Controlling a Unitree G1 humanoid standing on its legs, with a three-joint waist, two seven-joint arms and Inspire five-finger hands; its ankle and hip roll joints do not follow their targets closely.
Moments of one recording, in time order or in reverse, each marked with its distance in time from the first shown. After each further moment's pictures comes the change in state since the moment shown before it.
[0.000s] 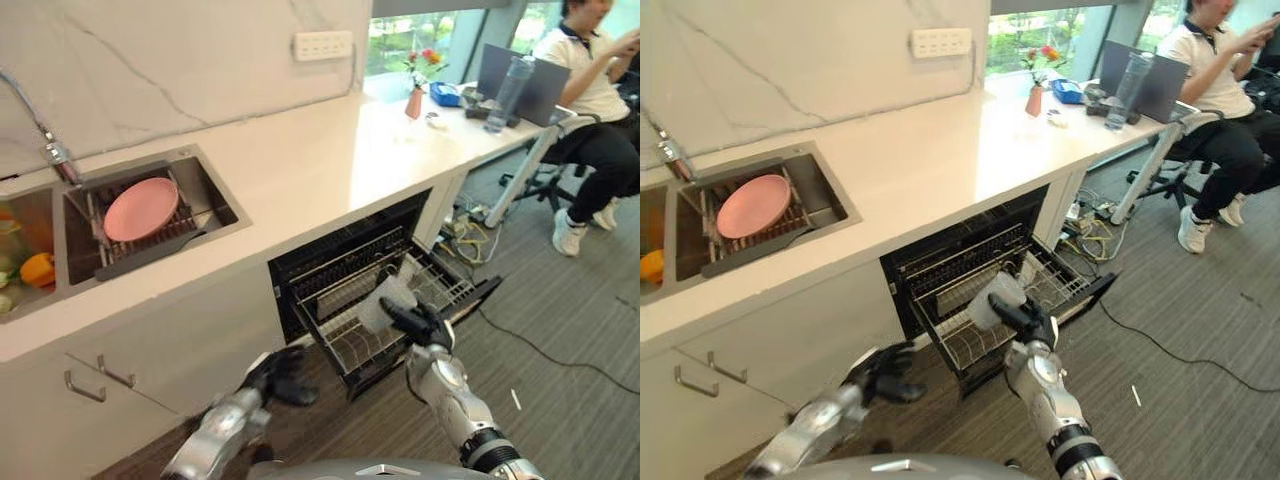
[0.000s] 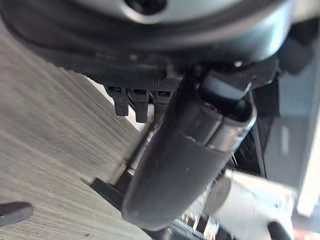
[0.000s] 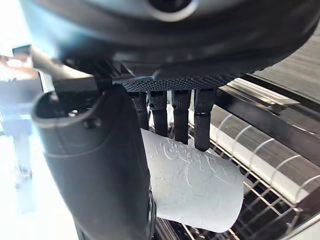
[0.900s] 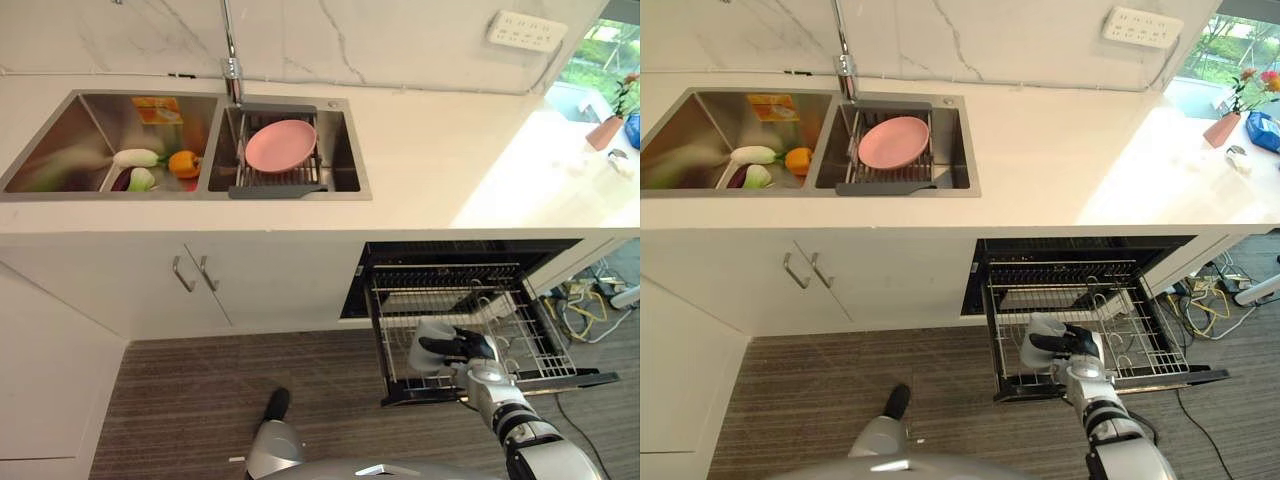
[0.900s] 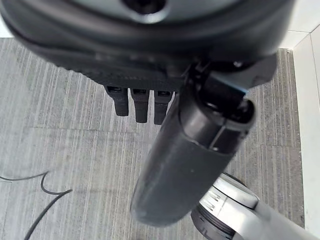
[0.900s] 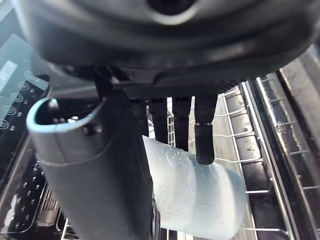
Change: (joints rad) left arm 0.019 -0.181 0.369 0.831 0.165 -0.082 0.139; right arm -0.228 -0.121 -0.153 0.591 -0.364 0.073 0.112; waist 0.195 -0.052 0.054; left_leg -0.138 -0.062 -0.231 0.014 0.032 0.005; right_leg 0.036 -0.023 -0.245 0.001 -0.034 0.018
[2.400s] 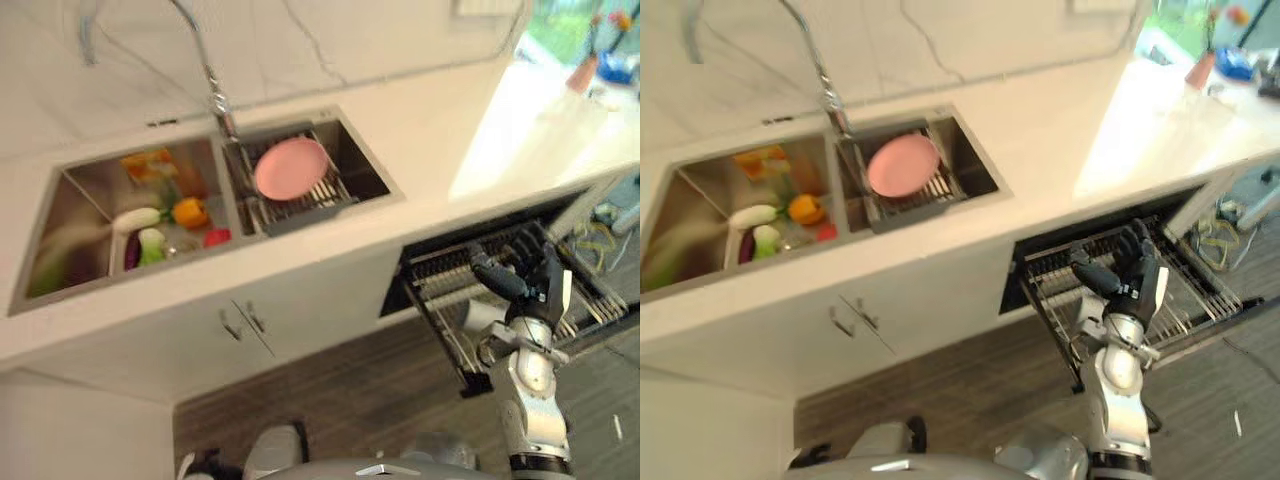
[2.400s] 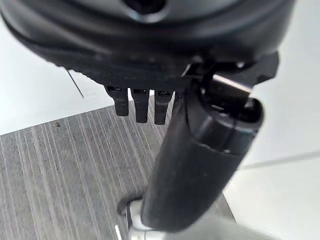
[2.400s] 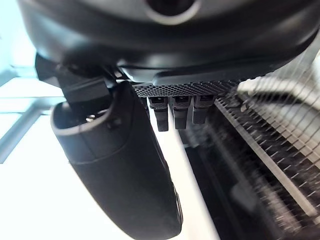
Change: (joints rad) left arm -0.122 -0.018 -0.034 0.021 0.146 -0.062 0.114; right arm 0.388 0.172 -0.287 -1.156 -0.012 -0.206 -0.106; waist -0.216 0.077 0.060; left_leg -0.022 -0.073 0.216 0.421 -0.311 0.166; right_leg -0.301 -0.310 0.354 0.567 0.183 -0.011
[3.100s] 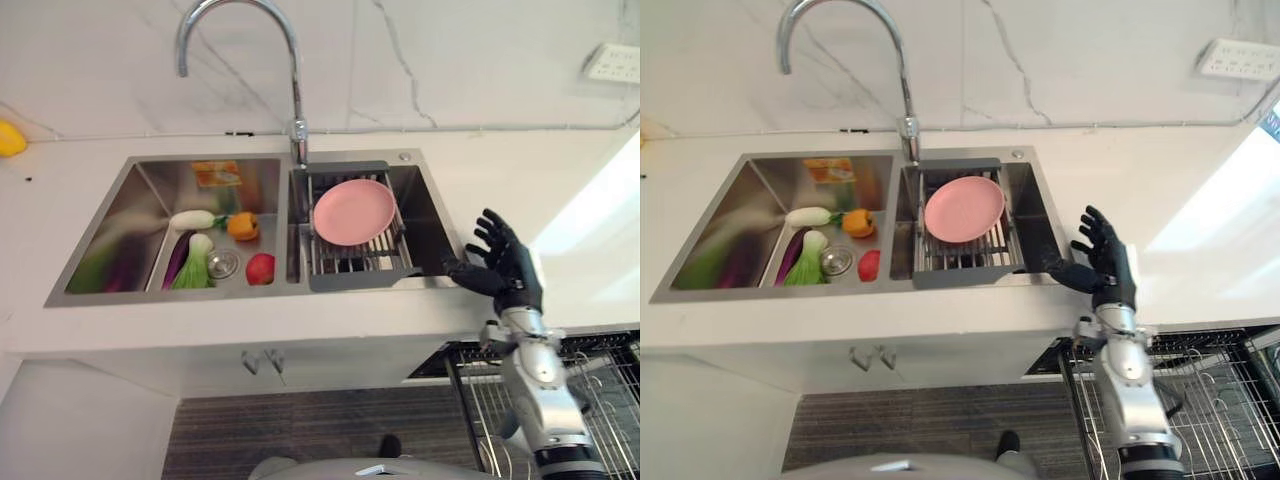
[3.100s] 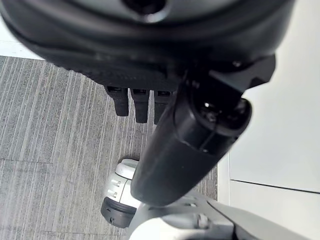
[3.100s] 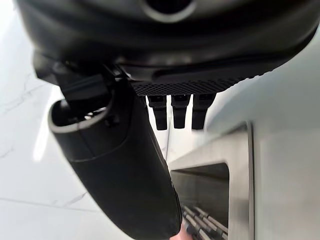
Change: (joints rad) left arm 0.098 -0.052 0.032 -0.021 -0.095 0.027 -0.087; right arm -0.026 -0.314 0.123 0.107 0.011 0.004 0.229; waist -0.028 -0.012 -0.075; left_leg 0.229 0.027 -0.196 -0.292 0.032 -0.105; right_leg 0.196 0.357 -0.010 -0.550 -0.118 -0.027
